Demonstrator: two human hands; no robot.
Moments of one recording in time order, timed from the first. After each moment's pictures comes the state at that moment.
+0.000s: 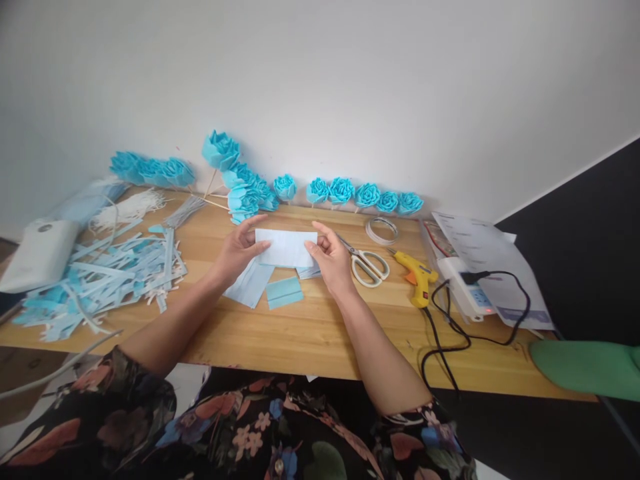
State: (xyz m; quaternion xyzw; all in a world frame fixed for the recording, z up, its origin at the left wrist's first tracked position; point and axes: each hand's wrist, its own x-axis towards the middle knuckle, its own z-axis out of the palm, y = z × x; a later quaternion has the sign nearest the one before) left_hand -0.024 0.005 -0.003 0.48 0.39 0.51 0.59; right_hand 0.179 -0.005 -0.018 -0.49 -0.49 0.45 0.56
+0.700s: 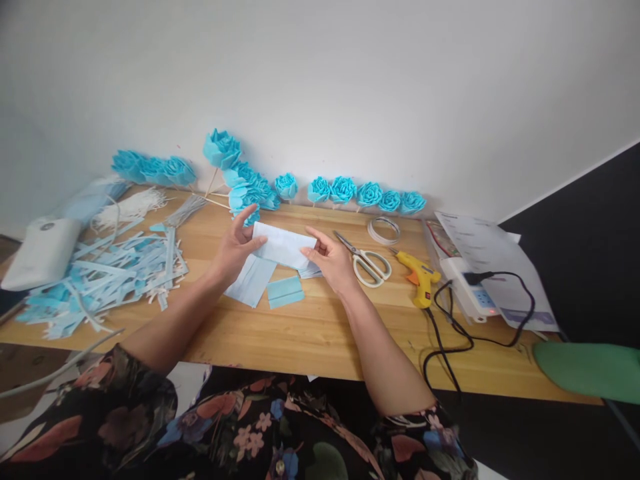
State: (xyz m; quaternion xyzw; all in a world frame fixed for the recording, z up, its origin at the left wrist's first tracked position) left_hand -0.027 0.012 -0.012 0.47 0.36 0.56 0.57; right_hand 0.188 -0.005 -0.018 -0.49 -0.51 0.51 0.48
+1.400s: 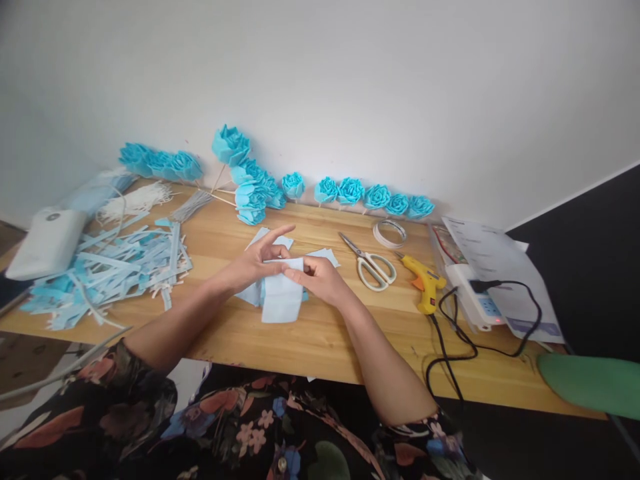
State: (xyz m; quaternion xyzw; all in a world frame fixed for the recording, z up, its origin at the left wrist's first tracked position) left_hand -0.022 -0.009 -0.001 0.54 0.29 0.38 0.69; right_hand 0.175 -0.025 -0.010 -0.44 -0.64 0.54 0.32
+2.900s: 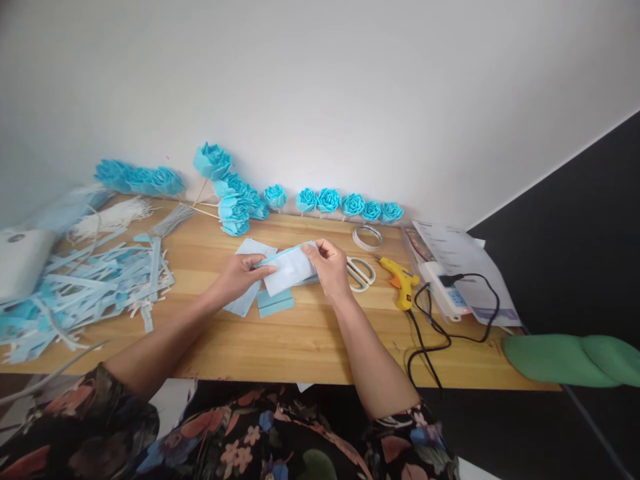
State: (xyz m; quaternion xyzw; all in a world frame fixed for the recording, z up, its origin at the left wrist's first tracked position) left_hand -0.018 -0.008 -0.013 0.66 0.46 0.33 0.49; right_hand 0.192 -0.009 -0.006 -0.53 -0.51 0.39 0.55
